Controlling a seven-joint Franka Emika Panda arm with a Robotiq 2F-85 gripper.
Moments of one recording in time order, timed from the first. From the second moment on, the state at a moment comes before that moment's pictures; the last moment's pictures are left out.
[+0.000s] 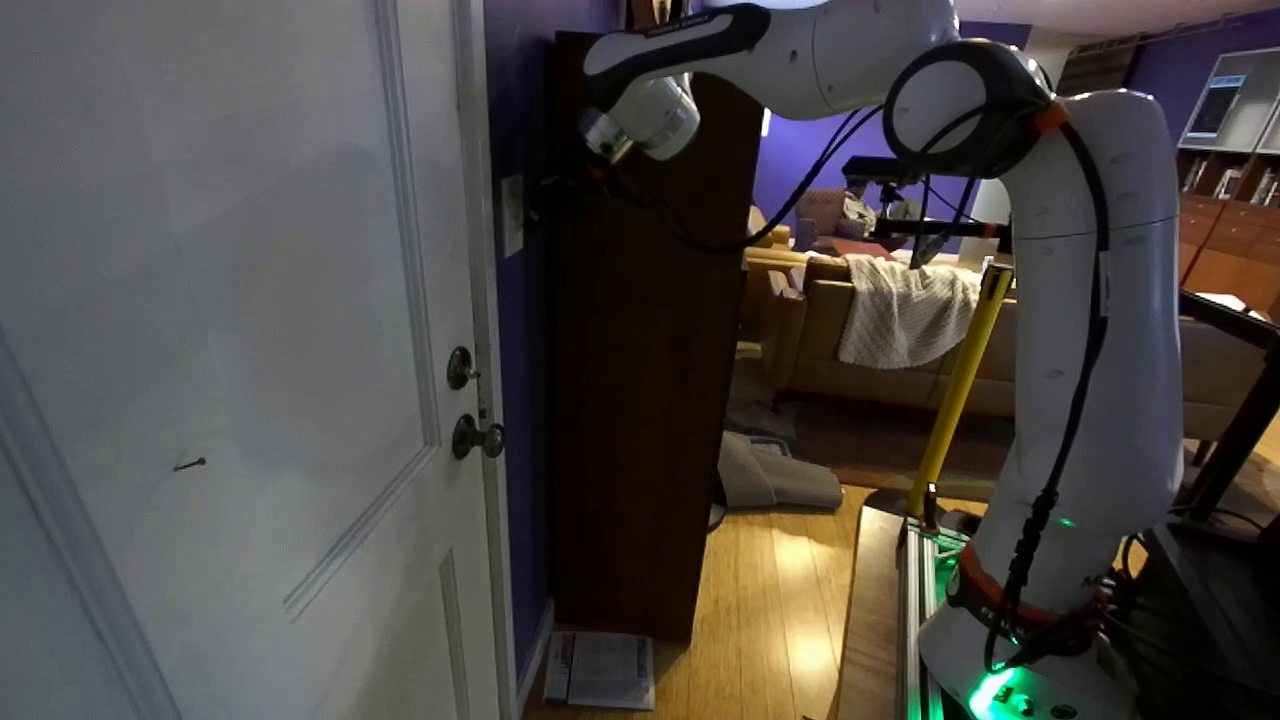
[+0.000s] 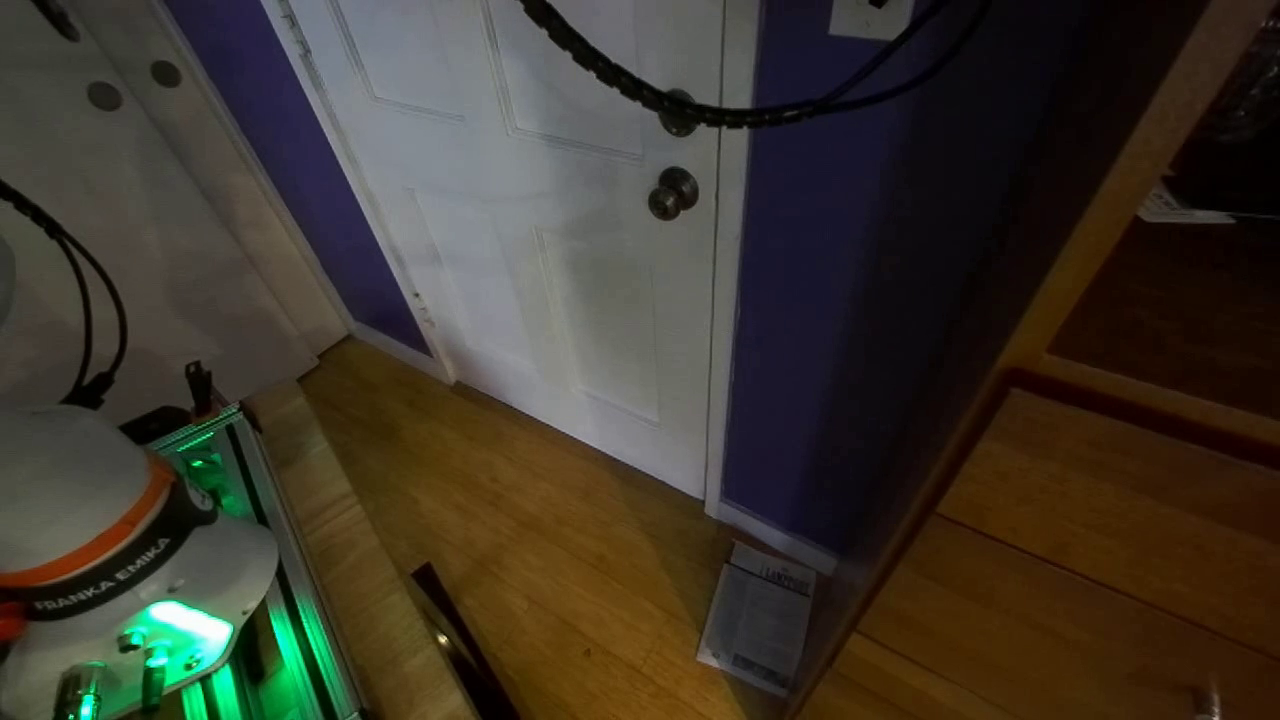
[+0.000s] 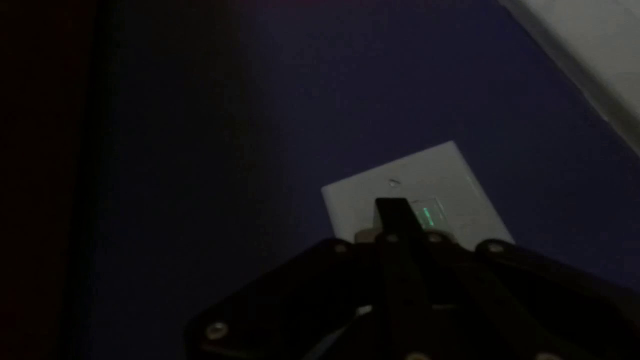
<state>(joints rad) -0.25 0.33 -0.07 -1.50 0.63 2.30 -0.63</state>
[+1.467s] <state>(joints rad) -0.26 0.17 -0.08 -1.65 0.38 1.96 -0.41</state>
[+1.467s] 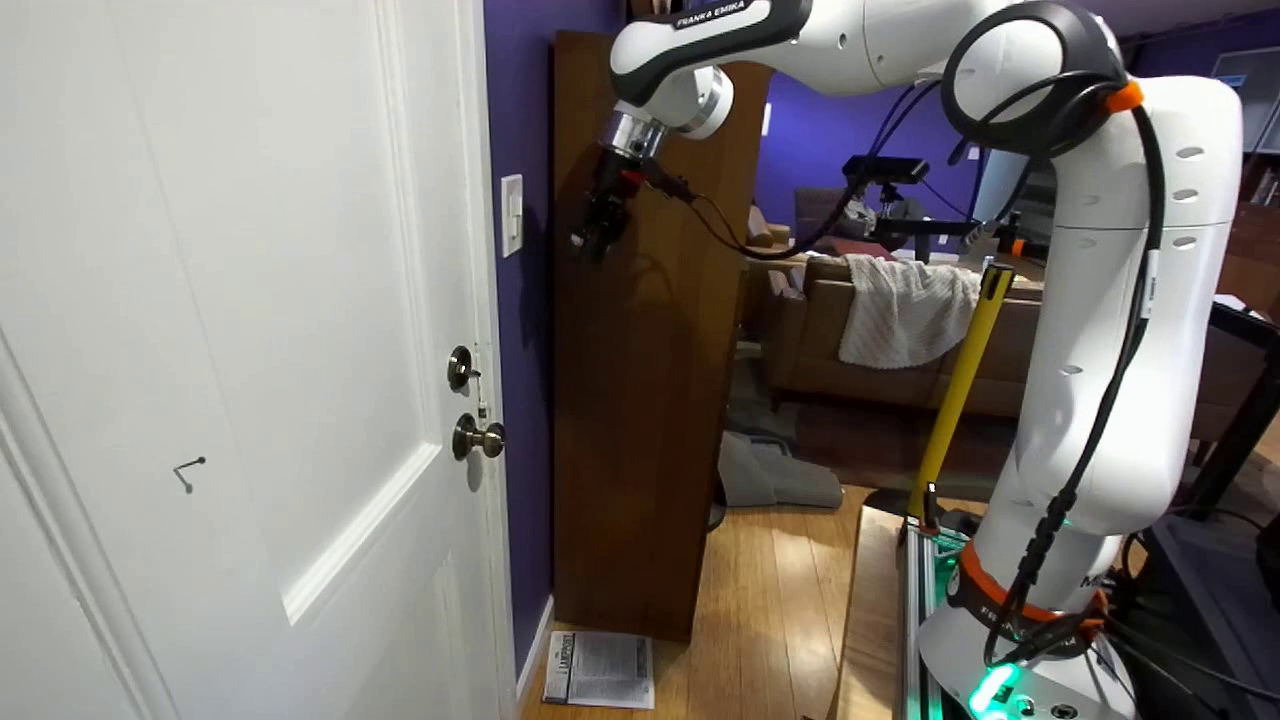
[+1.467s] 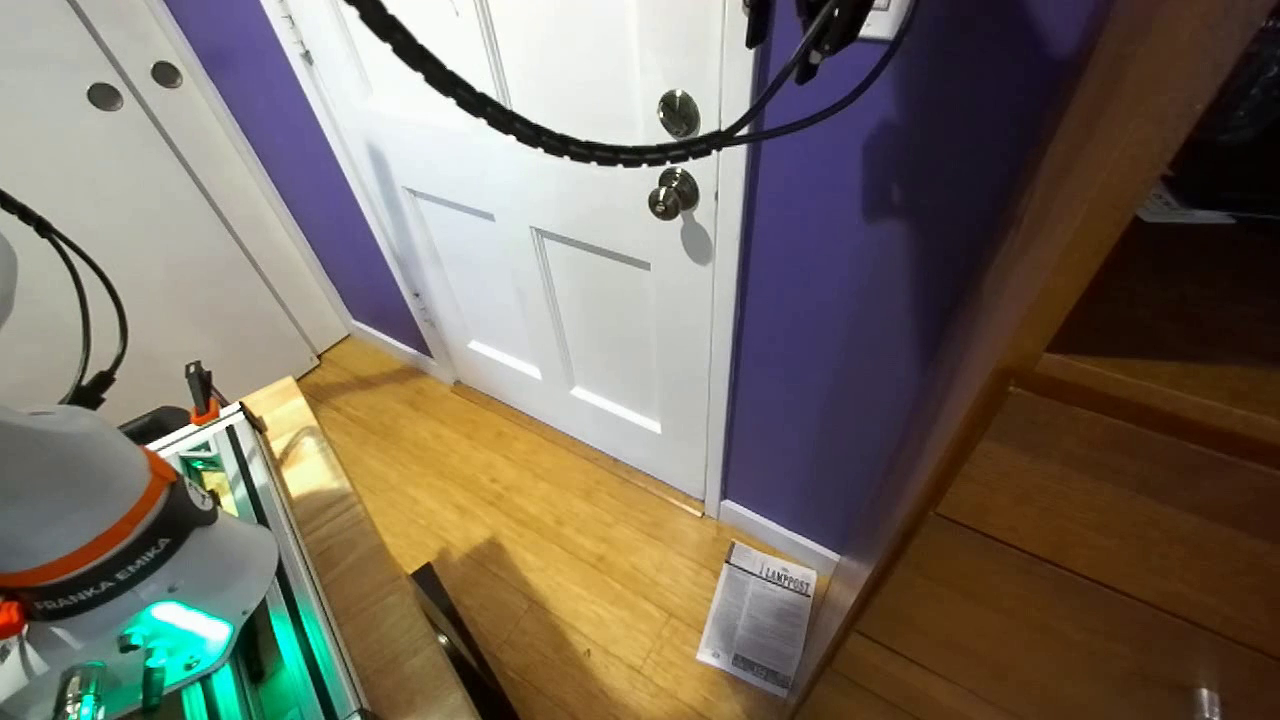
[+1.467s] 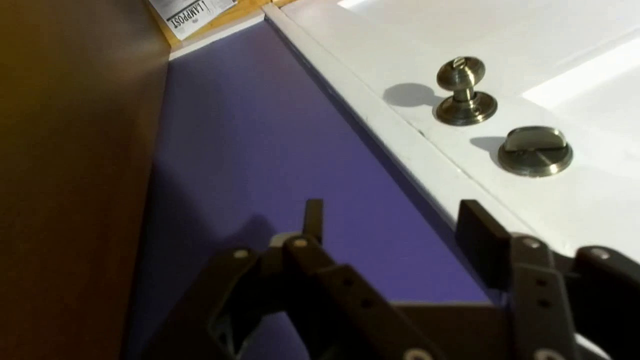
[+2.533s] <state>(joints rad) -0.06 -0.19 -0.02 -2.20 0.08 2.18 -0.33</state>
